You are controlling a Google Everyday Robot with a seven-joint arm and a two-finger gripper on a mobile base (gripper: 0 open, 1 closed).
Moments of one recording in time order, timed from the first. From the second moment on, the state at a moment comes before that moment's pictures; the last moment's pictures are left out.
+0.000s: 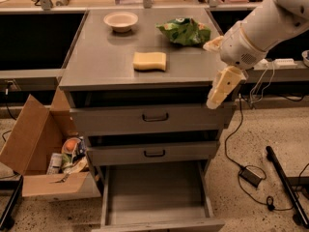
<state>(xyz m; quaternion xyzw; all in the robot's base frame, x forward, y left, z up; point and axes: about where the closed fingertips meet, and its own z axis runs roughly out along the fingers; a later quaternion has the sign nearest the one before) 0.565 -0.162 0.901 -0.65 0.71 0.07 0.26</state>
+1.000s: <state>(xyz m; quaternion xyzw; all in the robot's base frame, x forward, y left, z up) 0.666 -0.125 0.881 -0.63 0.67 0.18 0.35</state>
